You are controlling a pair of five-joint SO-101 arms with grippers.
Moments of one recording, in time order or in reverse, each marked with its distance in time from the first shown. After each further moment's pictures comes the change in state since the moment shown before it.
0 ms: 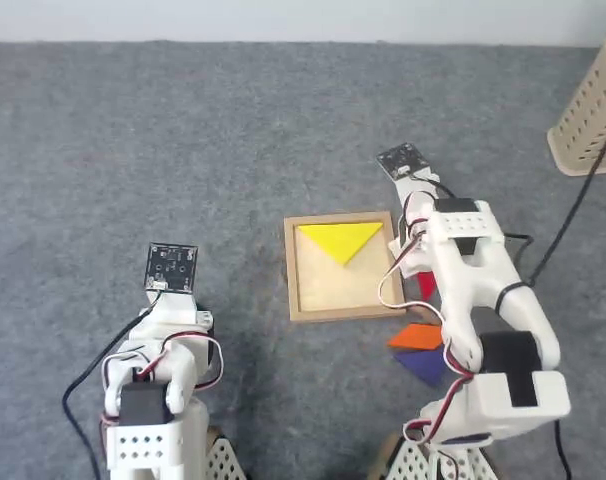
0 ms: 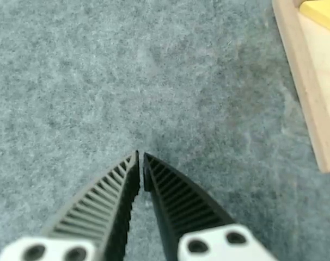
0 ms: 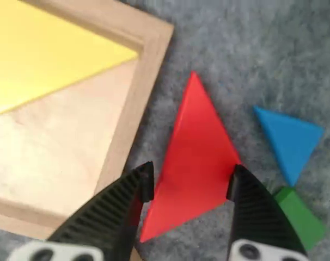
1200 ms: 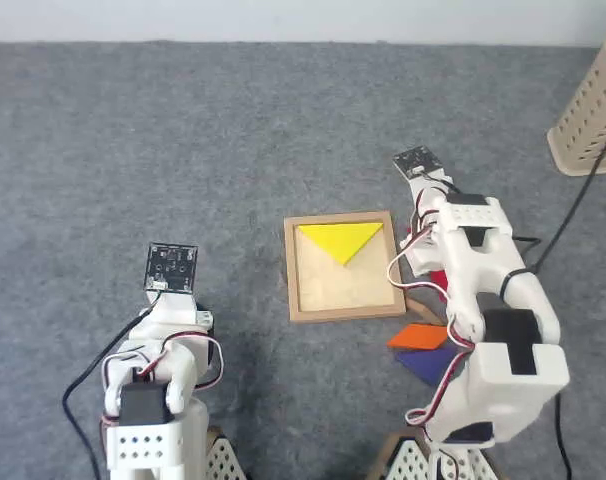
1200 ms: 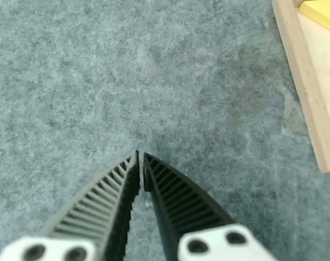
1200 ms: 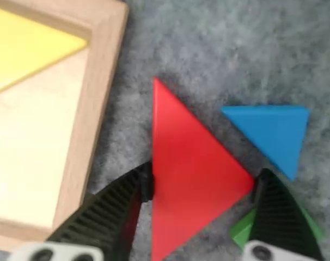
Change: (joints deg) left arm 0.0 0.0 0.0 0.0 0.0; right arm 4.0 7.6 -4.6 0.7 0.5
